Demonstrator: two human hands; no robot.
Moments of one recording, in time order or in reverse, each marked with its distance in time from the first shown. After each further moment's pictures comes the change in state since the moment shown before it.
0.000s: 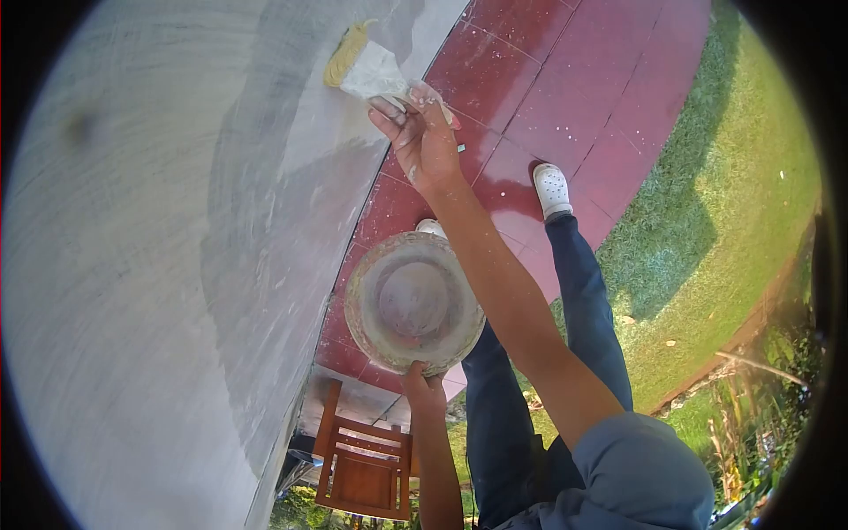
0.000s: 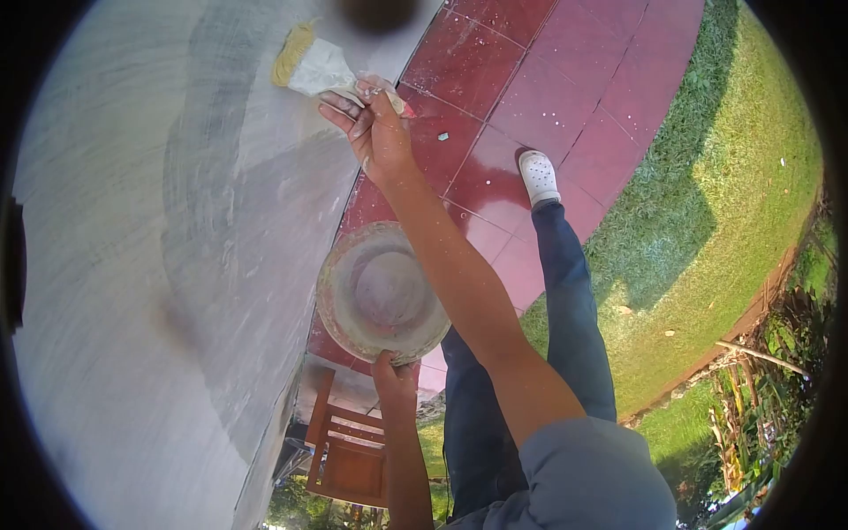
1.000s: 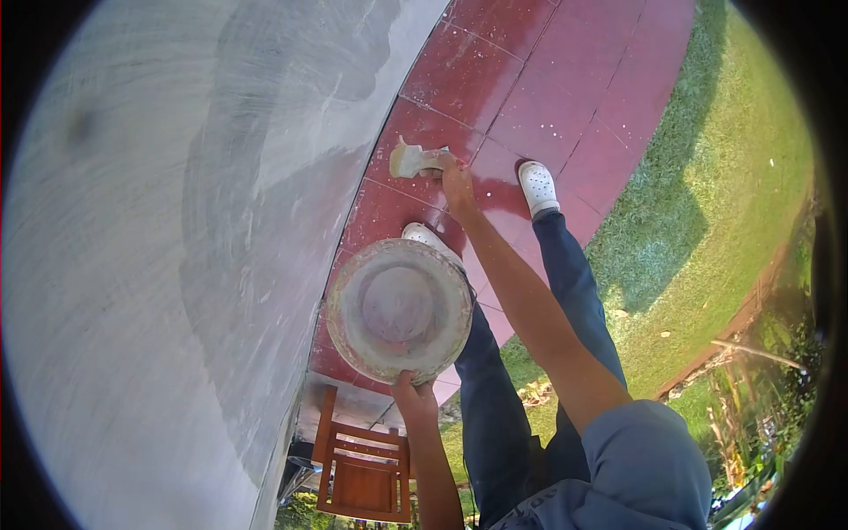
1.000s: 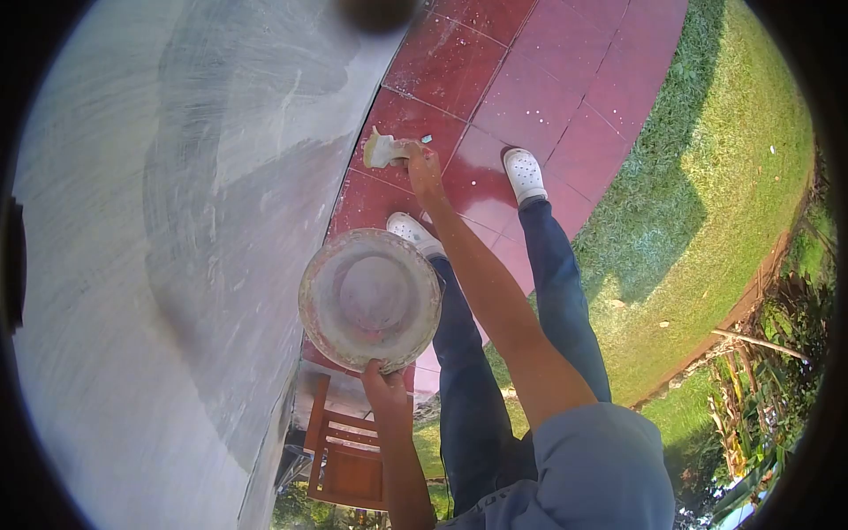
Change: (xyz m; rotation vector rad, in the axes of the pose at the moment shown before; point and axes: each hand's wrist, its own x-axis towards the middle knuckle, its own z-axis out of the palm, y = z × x) left_hand -0.019 0.012 0.017 0.409 0.029 0.135; right_hand -0.026 -0.042 -0.156 -0.906 0.372 0.146
